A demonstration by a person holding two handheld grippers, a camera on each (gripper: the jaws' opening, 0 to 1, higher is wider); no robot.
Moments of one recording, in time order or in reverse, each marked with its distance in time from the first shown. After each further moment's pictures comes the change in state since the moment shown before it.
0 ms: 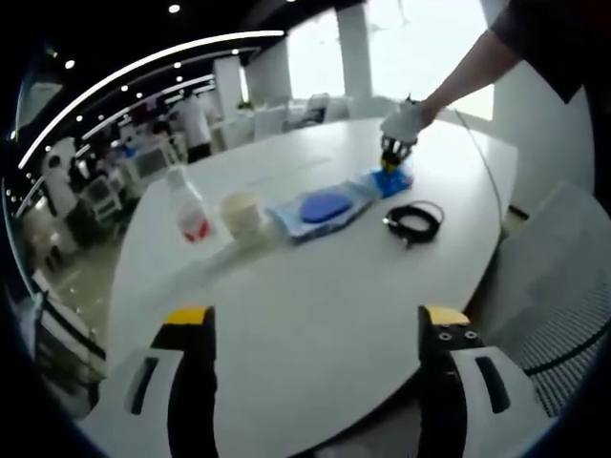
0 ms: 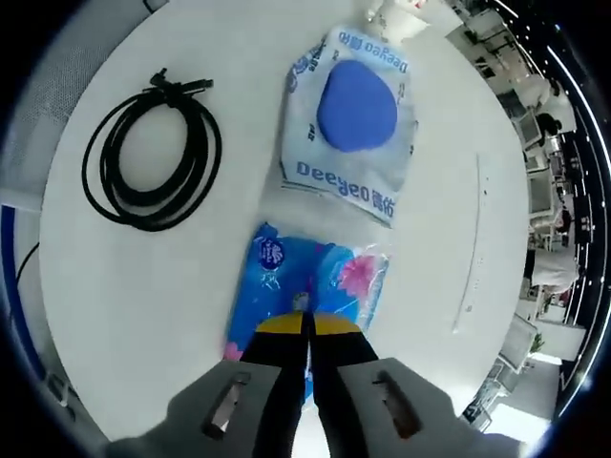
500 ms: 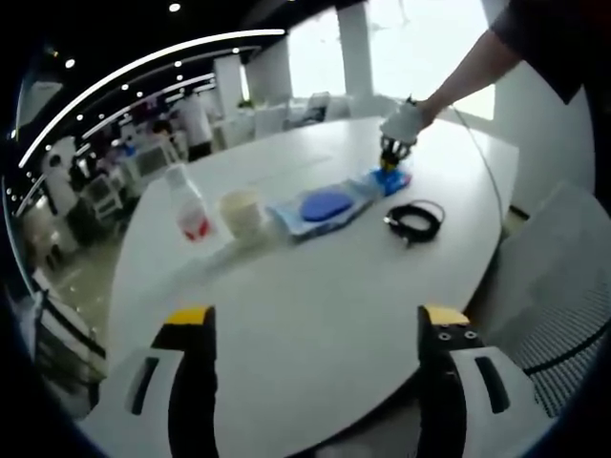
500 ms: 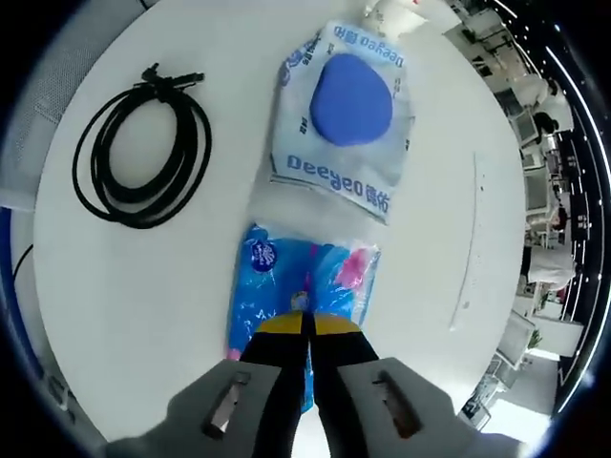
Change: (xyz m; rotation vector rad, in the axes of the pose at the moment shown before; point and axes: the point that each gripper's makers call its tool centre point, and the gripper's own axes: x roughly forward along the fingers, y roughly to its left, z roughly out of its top) left arm 0.000 0.001 -0.001 -0.005 0.003 0.003; right arm 0.000 -0.006 0.000 0.020 0.010 -0.023
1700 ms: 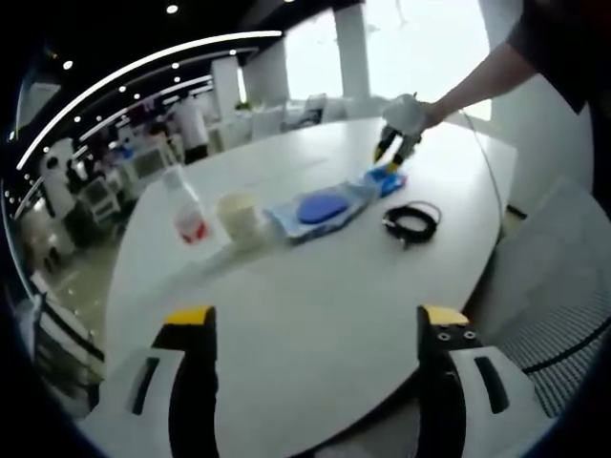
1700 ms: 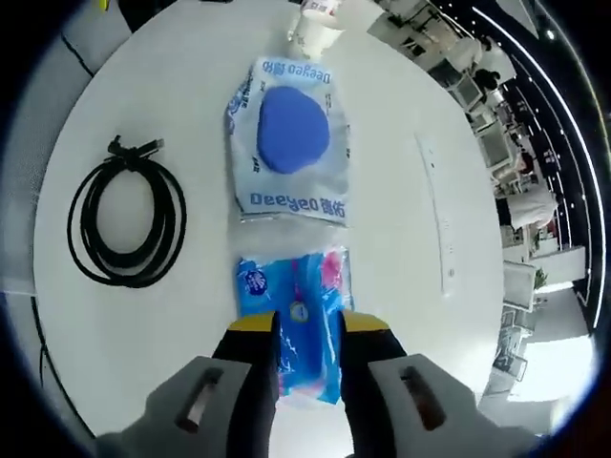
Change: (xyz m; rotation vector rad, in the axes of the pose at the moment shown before) left arm 0.001 -0.003 0.003 0.010 -0.010 -0.014; right arm -0.028 -0.008 0.009 0.325 -0.114 -0.161
